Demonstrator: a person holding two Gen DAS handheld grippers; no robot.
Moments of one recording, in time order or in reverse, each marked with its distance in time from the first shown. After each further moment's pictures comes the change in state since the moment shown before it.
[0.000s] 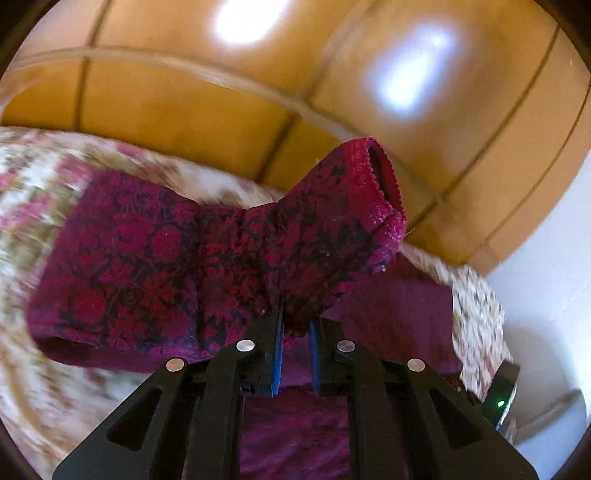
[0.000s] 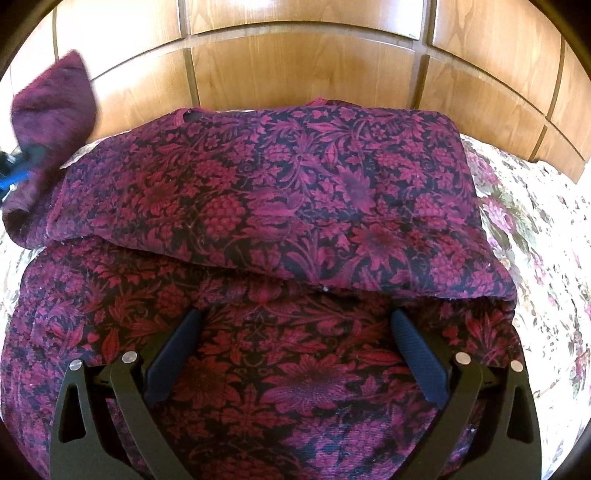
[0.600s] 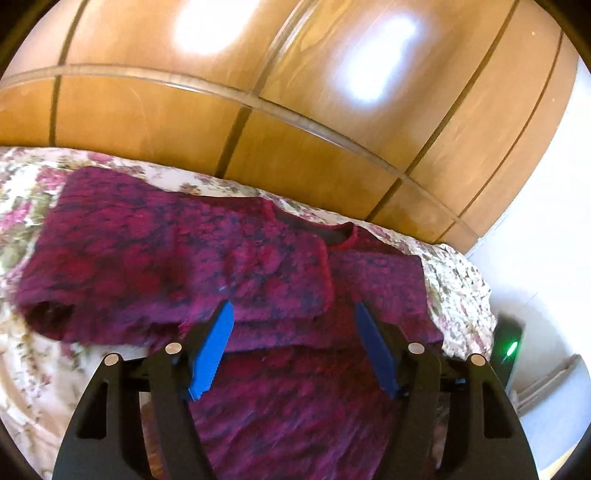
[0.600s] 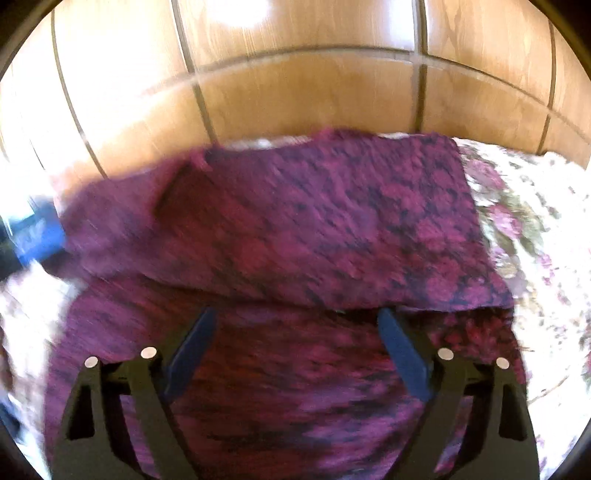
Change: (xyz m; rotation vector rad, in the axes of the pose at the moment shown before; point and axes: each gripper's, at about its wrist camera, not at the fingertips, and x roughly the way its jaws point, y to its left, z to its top) left arm -0.021 -0.016 -0.022 0.092 -0.034 -0.060; right arm -0.031 -0.012 0.018 0.096 -0.071 0.154
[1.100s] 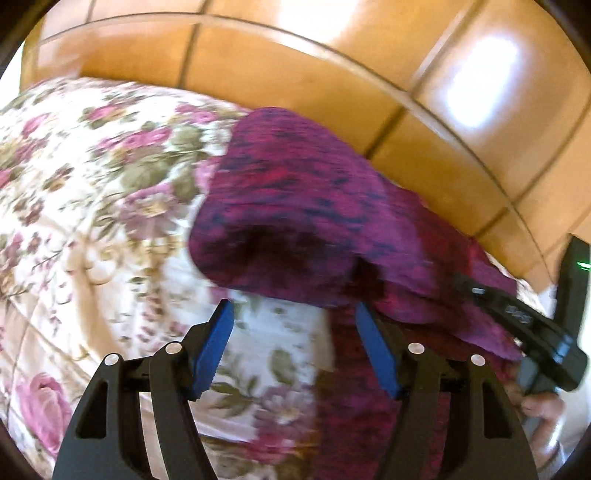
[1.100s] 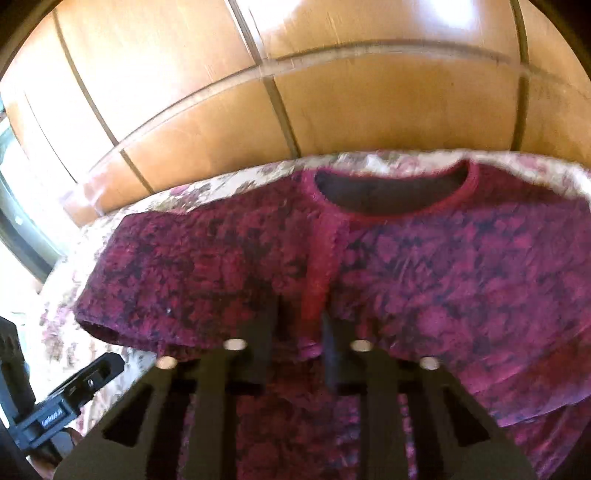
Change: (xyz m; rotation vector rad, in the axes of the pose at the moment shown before) left arm -0.017 0.096 -0.025 -0.246 0.030 0.329; right arm 0.057 0.089 0.071 -0.028 0.038 0.130
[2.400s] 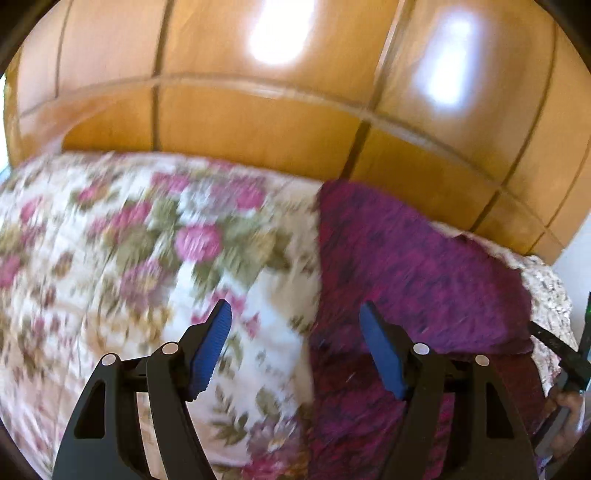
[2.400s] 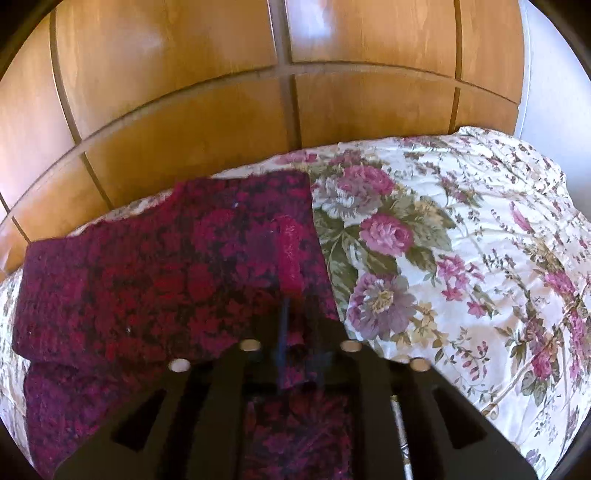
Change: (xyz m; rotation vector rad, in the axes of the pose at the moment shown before) left arm -0.019 -0.046 0.022 0.225 -0.119 0.019; right arm -0.096 -0.168 -0.051 0.217 -0.126 -0.396
